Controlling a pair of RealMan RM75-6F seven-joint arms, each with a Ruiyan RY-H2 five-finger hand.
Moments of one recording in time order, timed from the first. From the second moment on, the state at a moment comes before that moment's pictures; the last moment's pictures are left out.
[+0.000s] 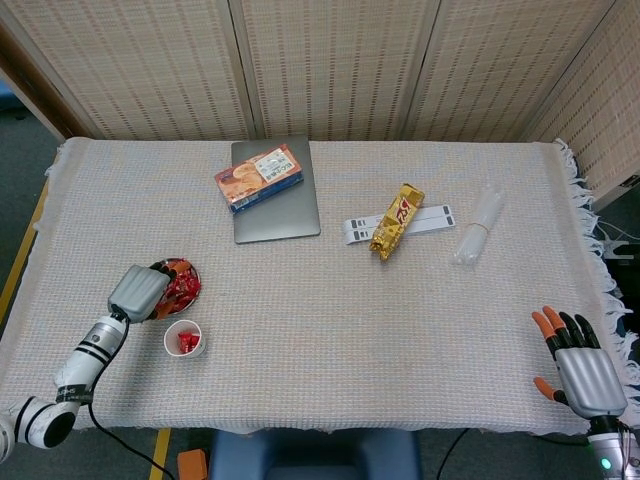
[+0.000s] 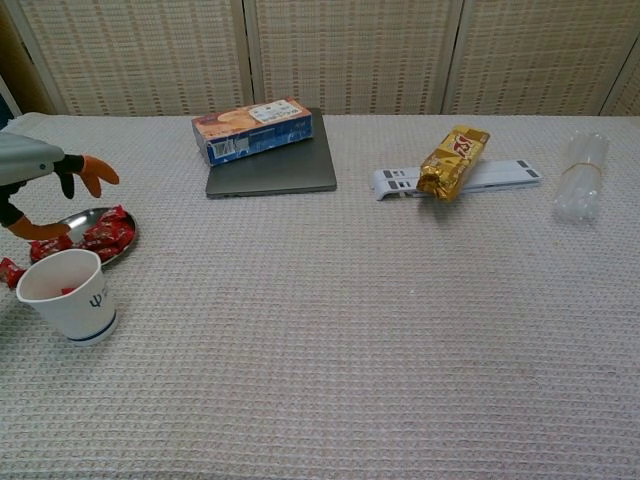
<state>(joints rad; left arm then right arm) -0.64 -1.30 -0.09 -1.38 1.28 0.88 0.25 0.05 -1.11 -0.02 -1.63 -1.48 1.37 -0.20</state>
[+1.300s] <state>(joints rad) -0.69 -1.53 -0.04 -1.10 1.21 0.83 0.42 0.06 -1.12 -0.02 -1.63 -1.45 1.35 -0.21</state>
